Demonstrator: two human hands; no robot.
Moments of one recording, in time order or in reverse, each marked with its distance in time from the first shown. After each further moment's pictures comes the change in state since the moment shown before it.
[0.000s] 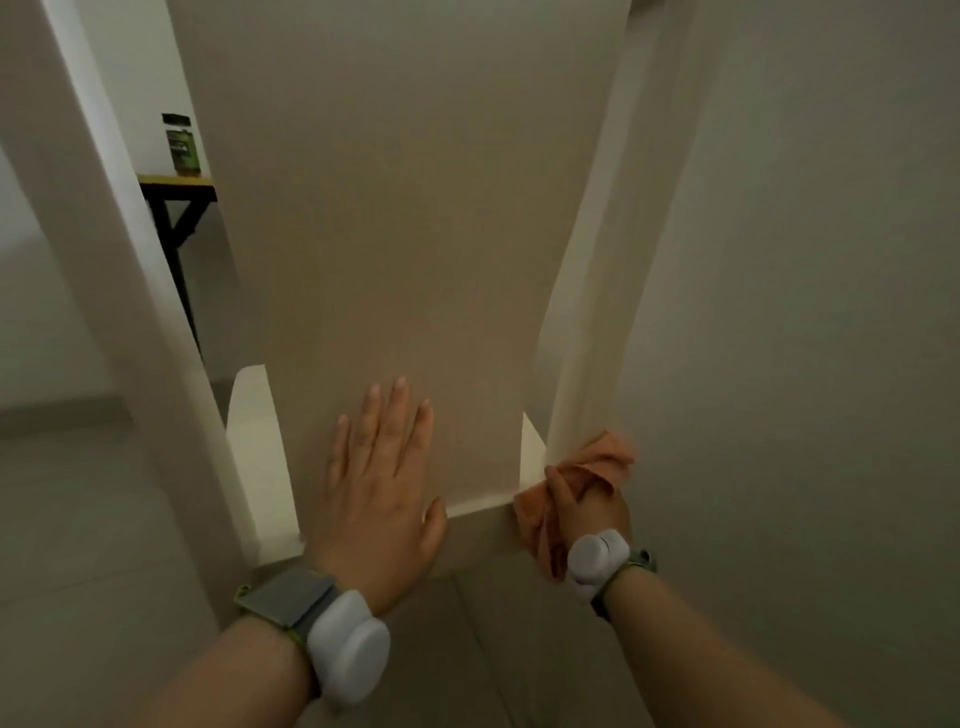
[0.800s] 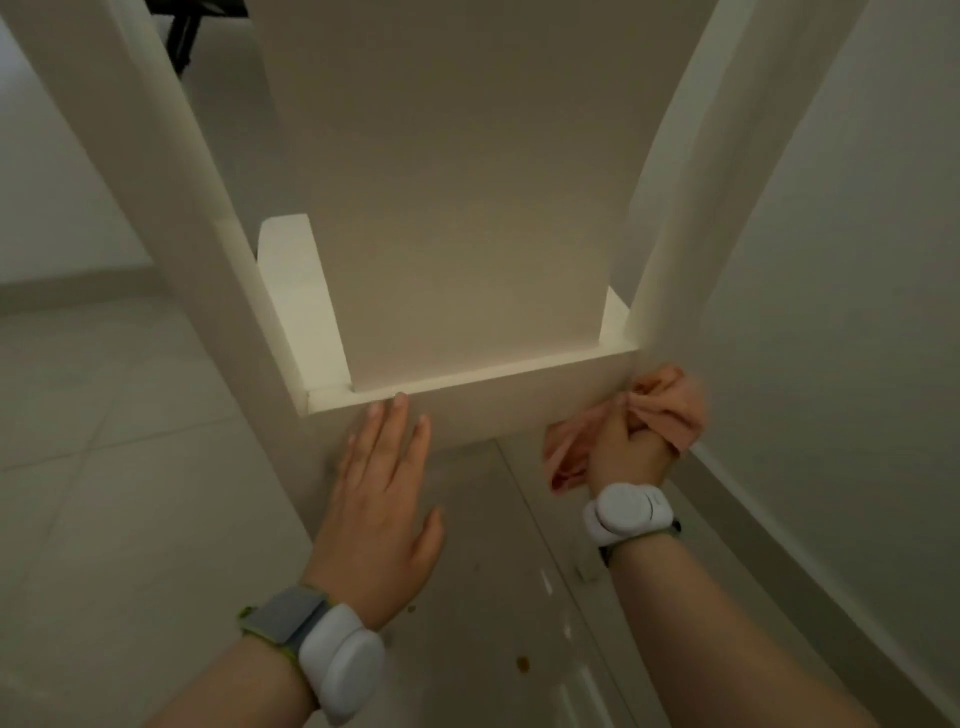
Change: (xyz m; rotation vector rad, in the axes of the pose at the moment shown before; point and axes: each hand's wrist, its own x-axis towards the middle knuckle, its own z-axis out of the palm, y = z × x) left_hand -0.132 -0.039 0.069 -0.190 -0.221 -0.053; right_hand -0.058 0.043 0.075 0.200 0.373 0.045
